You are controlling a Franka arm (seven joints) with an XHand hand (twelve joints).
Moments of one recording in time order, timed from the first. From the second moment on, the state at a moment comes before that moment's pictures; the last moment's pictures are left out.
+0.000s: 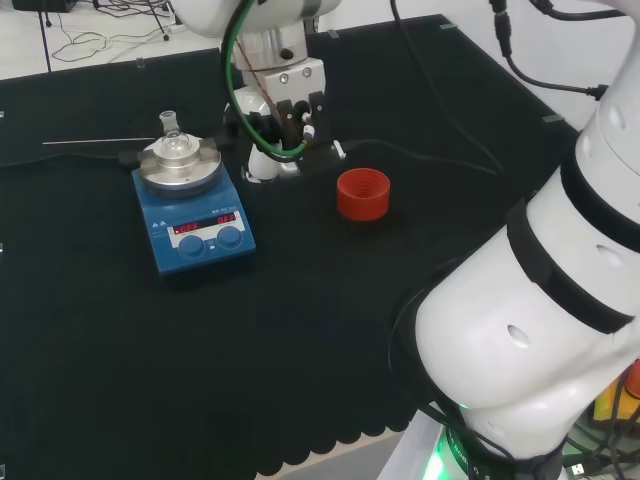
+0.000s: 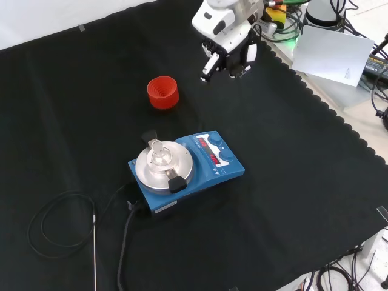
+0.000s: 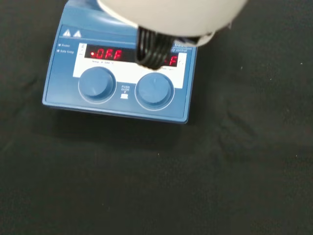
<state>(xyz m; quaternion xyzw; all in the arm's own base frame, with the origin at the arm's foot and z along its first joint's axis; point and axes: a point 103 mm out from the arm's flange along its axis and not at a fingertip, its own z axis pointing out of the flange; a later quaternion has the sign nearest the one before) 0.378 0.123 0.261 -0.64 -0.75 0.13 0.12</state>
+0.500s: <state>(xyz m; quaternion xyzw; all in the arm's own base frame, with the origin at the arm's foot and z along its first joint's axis) 0.377 0.141 0.243 -0.62 -0.75 0.18 0.16</state>
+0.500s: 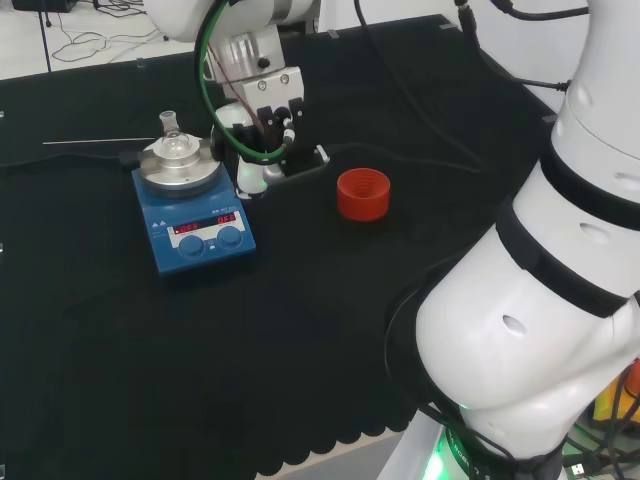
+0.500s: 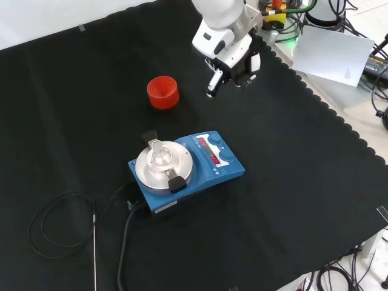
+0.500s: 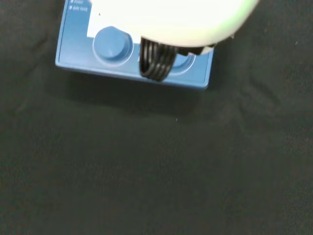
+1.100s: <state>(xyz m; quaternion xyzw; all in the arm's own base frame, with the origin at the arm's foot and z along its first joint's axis) 0.380 0.150 0.221 -0.59 -0.74 0.25 0.21</state>
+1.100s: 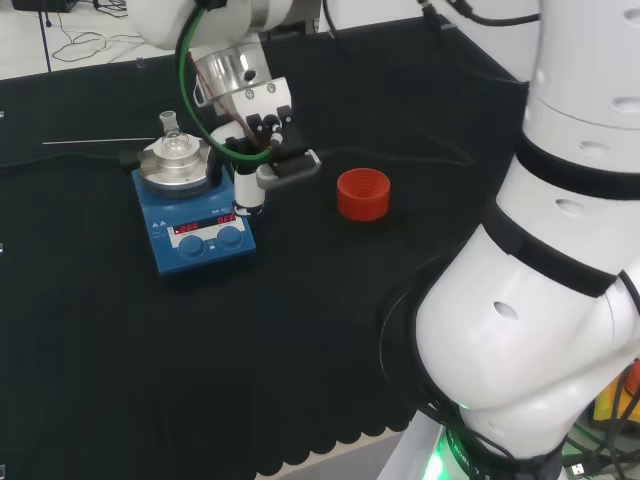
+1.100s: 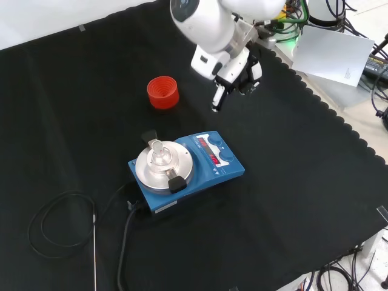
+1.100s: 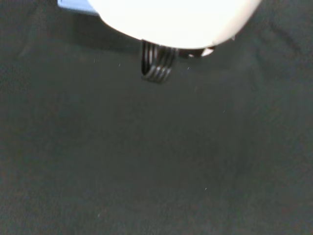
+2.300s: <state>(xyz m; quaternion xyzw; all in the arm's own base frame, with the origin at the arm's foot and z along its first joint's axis) 0.395 0.193 0.183 -0.53 -0.74 0.33 0.24</state>
